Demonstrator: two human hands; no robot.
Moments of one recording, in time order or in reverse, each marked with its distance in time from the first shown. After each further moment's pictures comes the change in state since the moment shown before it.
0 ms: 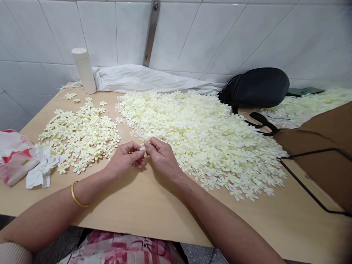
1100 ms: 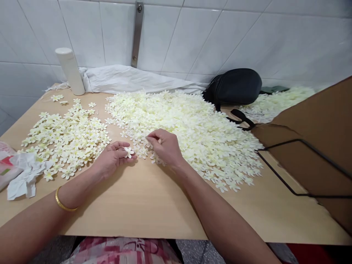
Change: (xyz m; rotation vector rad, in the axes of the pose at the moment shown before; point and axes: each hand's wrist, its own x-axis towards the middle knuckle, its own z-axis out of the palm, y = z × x) left_hand 0.007 0.008 -0.004 -0.213 0.099 -0.184; right_hand 0.027 0.025 -0.039 -0.313 0.200 -0.164
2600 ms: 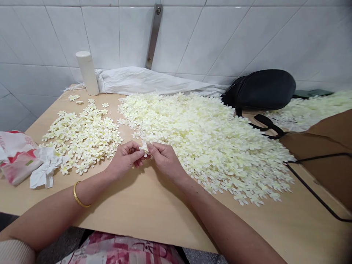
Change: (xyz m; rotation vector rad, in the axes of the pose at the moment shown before) left_hand -0.009 -0.004 0.003 0.235 -0.081 0.296; right_hand -0.026 -0.040 0.021 0.464 -0.303 0.166
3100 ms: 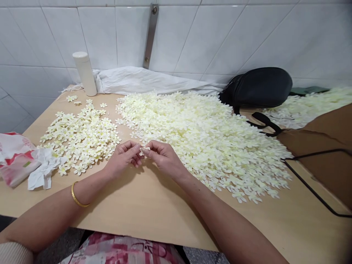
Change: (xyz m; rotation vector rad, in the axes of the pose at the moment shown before) left_hand 0.003 -0.007 -0.004 -0.056 -0.041 -0.010; right_hand -0.002 -0.007 -0.009 0.063 -0.063 0.028
